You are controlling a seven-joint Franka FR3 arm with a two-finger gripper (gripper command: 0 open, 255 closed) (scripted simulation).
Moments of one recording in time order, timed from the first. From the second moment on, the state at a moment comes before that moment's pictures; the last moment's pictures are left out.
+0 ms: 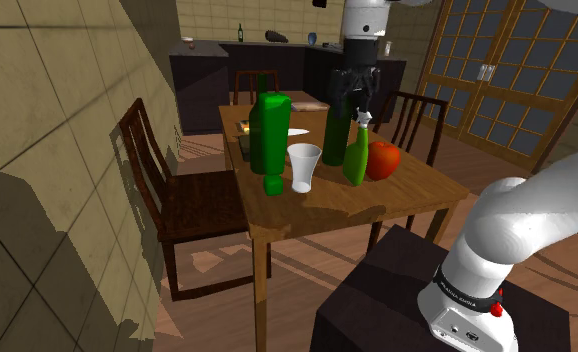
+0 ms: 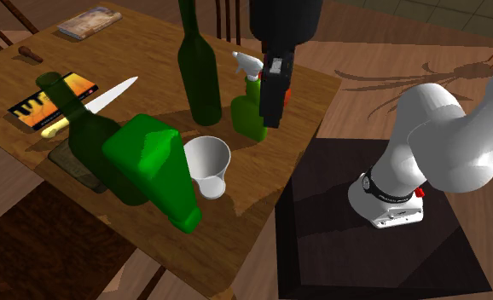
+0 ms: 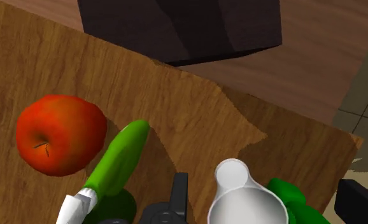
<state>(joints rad) -0.04 -0.58 0.15 -2.12 0.08 1.52 0.25</state>
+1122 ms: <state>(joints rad) -0.08 0.04 0.37 -1.38 0.08 1.34 1.06</state>
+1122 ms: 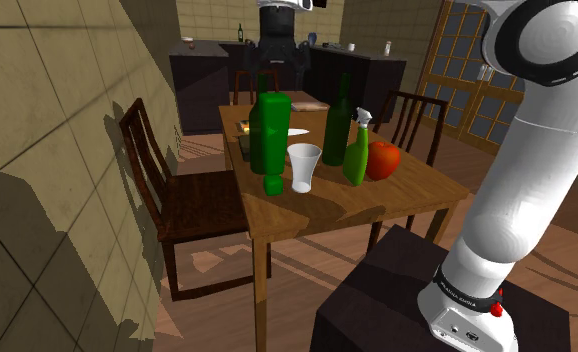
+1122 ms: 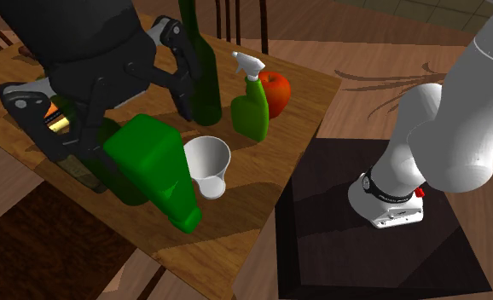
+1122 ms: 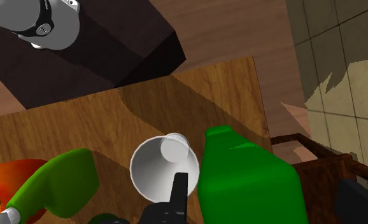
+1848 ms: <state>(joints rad) -0.08 0.01 0.36 -1.49 0.09 1.42 1.05</state>
